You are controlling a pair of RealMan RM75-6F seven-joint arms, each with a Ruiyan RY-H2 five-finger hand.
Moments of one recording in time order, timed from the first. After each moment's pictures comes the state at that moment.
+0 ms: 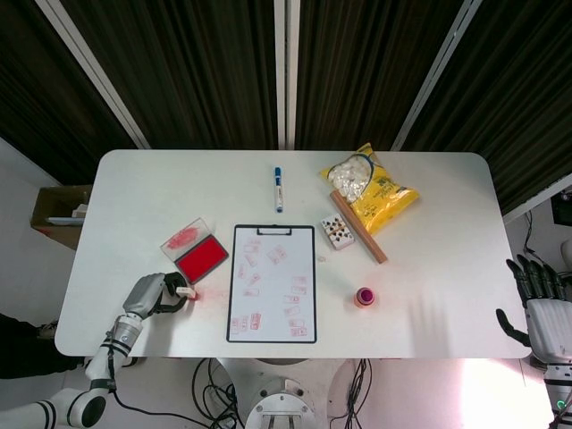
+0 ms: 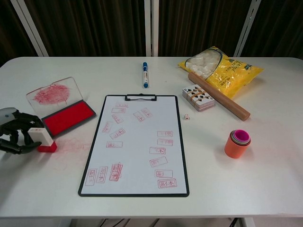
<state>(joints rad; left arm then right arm) -0.36 -1.59 -0.02 -1.30 1.34 1.02 -0.30 0.01 -1.14 0.03 -1.52 -1.55 1.53 0.04</state>
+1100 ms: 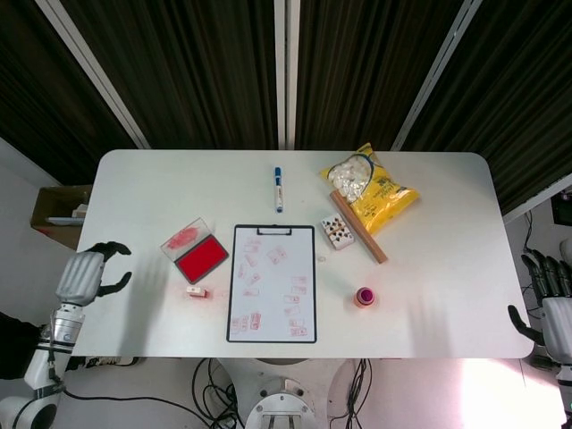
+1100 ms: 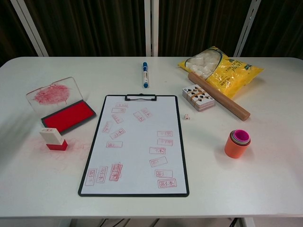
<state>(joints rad) -0.27 -1.33 -0.05 -1.35 1.46 1.37 -0.11 0.00 -1.09 0.04 -1.51 -1.55 1.57 0.08</state>
